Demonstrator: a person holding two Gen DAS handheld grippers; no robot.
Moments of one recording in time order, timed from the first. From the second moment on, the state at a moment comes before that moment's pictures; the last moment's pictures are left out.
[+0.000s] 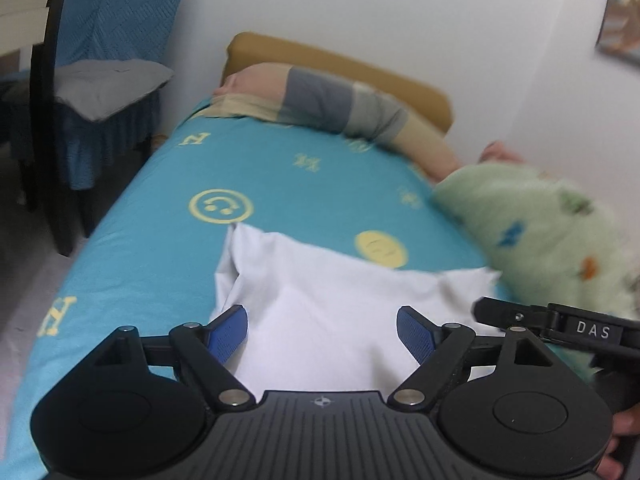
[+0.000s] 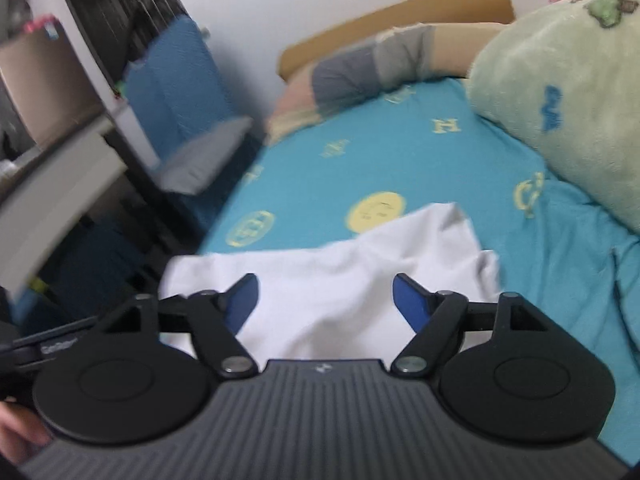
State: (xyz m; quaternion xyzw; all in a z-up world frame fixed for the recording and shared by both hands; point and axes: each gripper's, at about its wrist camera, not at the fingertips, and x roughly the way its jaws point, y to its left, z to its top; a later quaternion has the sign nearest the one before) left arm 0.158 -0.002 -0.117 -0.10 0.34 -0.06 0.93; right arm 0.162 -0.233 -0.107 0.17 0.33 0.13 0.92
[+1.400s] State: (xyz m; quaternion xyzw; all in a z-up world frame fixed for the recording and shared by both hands) left arm 0.058 0.040 -0.159 -0.49 0.47 -0.08 0.73; right arm 0.059 -0.239 -0.092 0.30 0.41 0.13 0.85
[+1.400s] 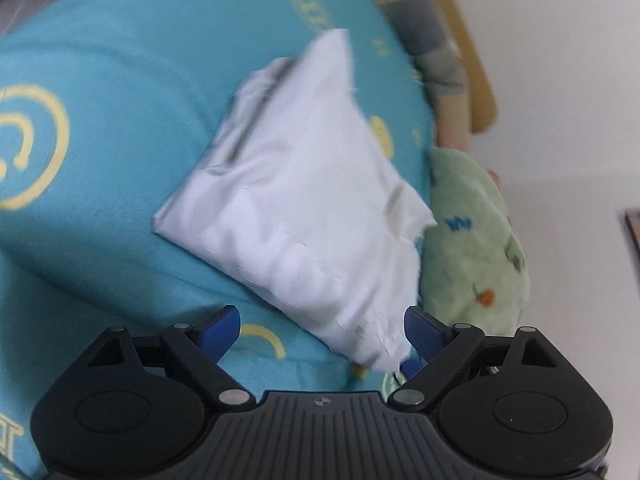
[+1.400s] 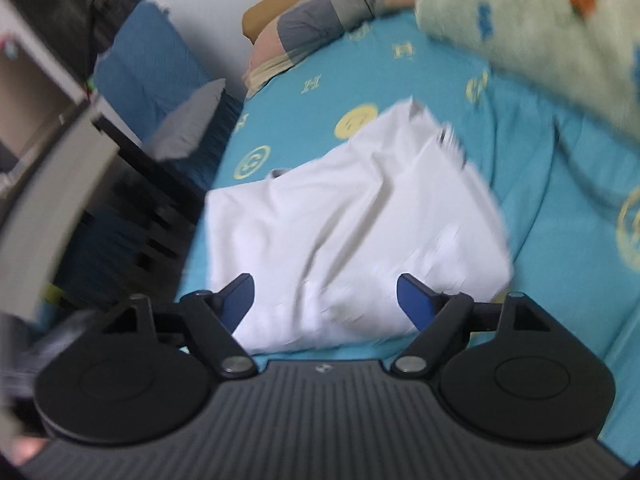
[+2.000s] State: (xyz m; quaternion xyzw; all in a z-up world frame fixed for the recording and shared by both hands) left arm 0.064 0.054 -0.150 -0.54 0.38 -0.06 0.75; right arm 0.067 -0.238 -0.166 0.57 0.46 0.13 0.67
